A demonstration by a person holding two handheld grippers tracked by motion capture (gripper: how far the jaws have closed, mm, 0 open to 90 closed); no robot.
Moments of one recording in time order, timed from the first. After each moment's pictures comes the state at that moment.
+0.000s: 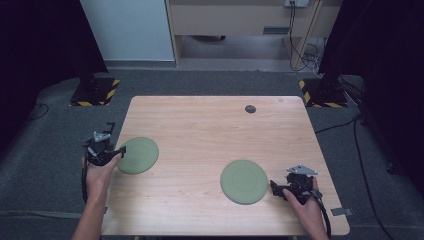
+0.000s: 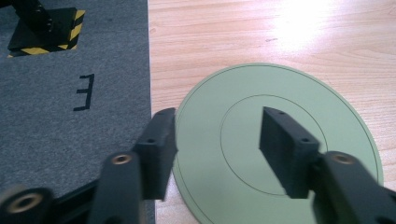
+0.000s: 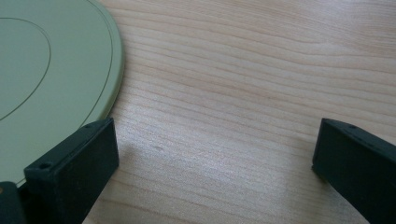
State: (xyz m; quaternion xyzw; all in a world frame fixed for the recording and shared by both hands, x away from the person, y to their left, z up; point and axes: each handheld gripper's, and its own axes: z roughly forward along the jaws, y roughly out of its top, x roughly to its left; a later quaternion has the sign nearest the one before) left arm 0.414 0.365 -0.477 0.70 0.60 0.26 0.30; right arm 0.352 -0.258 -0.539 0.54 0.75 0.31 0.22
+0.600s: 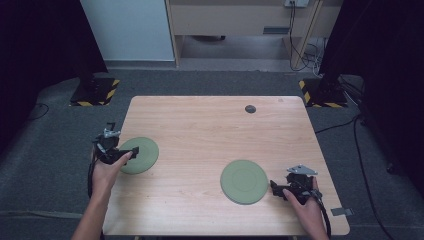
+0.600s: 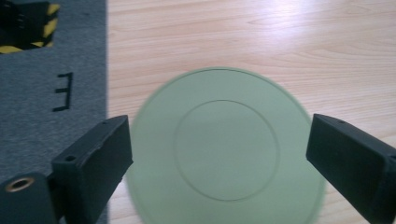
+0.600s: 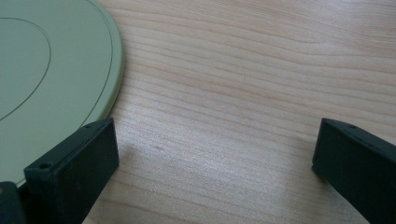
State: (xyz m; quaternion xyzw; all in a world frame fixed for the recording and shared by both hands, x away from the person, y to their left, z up) left arm 0.421 0.335 -0.468 0.72 0.58 0.22 0.30; right arm 0.352 -0.258 -0.539 0.54 0.75 0.31 0.22
